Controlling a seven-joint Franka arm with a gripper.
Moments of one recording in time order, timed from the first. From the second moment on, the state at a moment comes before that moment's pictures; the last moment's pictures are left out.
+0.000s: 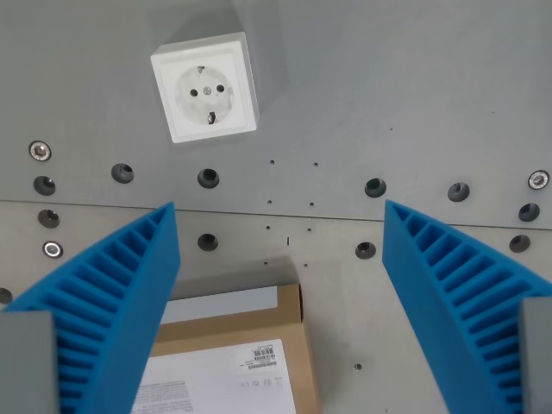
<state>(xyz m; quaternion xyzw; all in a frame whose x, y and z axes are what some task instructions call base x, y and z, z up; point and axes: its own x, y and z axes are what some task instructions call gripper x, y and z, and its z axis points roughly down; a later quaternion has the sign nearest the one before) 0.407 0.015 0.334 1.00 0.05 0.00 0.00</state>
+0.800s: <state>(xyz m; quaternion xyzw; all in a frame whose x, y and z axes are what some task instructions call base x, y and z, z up) 0.407 0.015 0.332 1.00 0.05 -0.01 0.00</state>
